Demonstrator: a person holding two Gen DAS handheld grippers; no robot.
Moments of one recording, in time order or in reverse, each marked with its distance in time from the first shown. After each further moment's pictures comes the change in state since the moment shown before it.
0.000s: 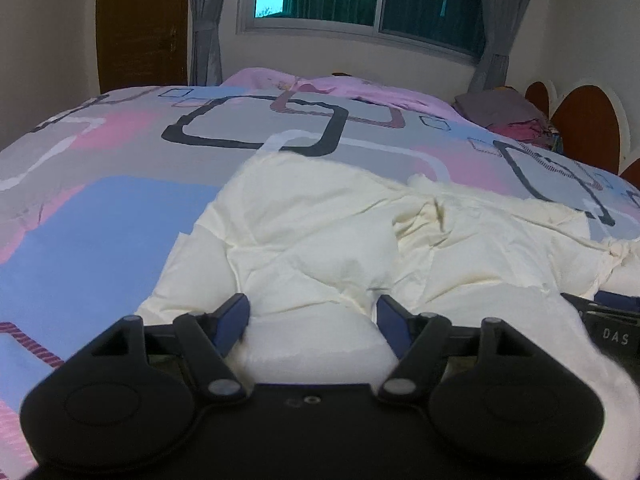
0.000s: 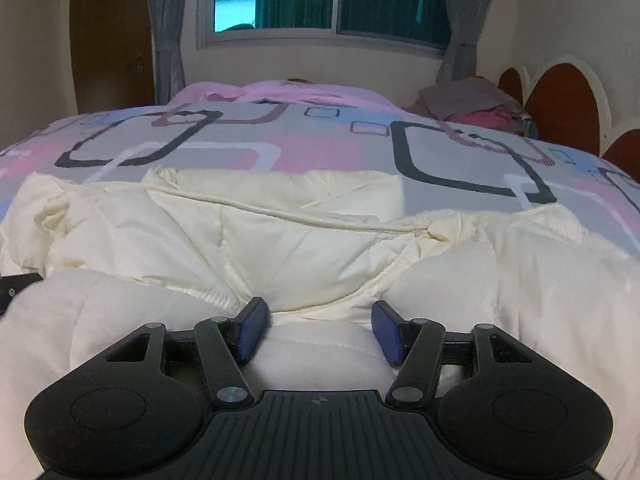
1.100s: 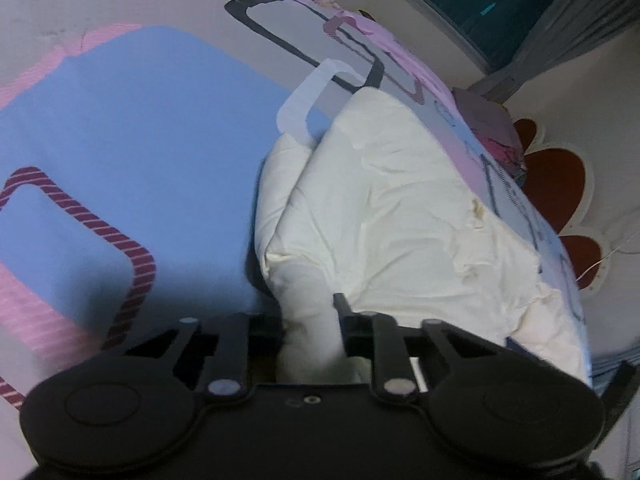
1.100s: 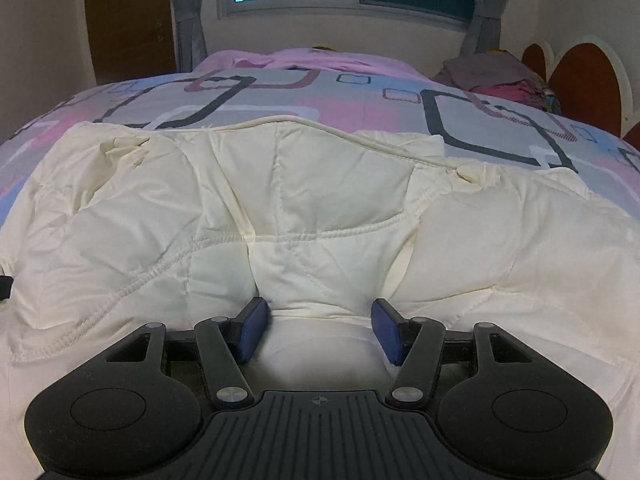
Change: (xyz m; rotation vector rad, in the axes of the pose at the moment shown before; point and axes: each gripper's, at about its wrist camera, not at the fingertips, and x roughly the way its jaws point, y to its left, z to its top) left arm -0.008 0.111 -0.009 -0.409 0.281 -0.301; right arm -0.008 0.022 -0.024 -0.026 0.099 0.041
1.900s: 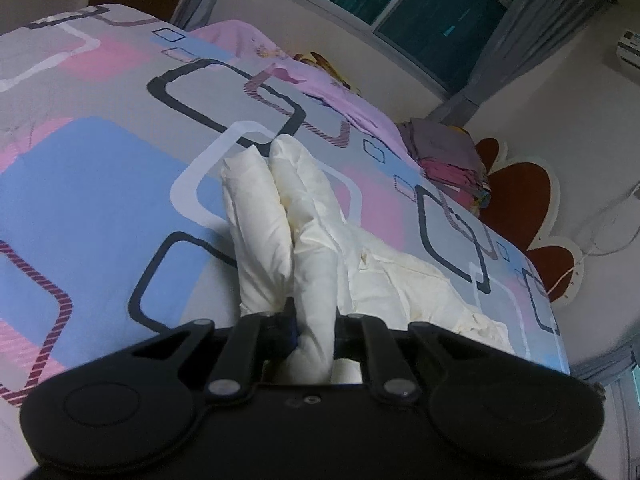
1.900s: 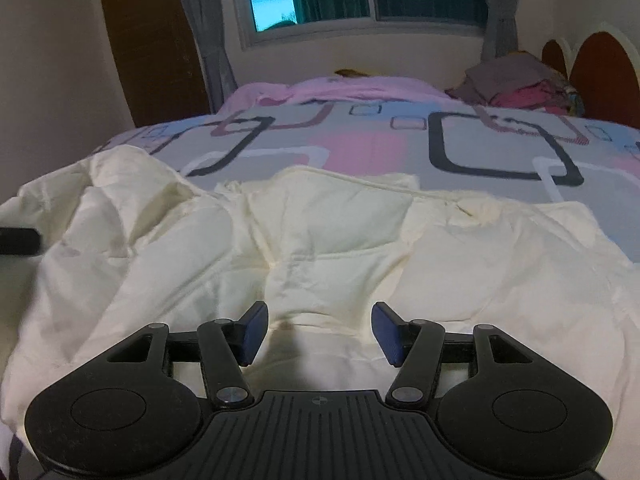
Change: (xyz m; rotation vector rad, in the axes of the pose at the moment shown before) left arm -0.044 -0.100 -0.006 0.093 -0.140 -0.022; right arm -0.040 -0.047 0.020 0.061 -0.032 0.171
